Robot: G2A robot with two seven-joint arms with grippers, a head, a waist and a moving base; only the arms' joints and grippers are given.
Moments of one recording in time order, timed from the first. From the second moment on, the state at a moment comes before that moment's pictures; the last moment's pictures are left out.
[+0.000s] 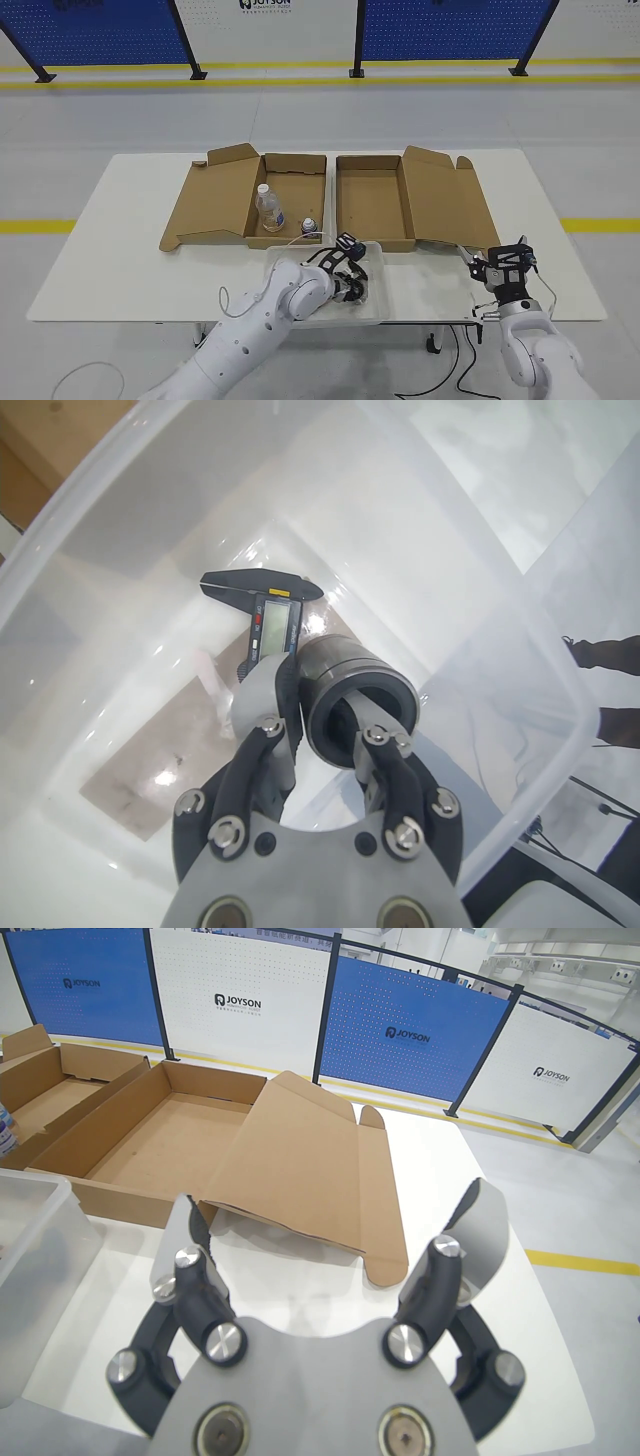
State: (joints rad) left arm 1.03 -1.38 -0.80 -1.43 0.98 -0.06 -0.99; right arm -1.73 -1.15 1.60 -1.80 -1.33 0.00 0.00
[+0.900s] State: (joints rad) left arm 1.17 -1.34 -0.93 -1.70 1.01 -0.11 -0.88; right arm -1.73 -1.15 1.60 -1.80 -1.33 0.00 0.00
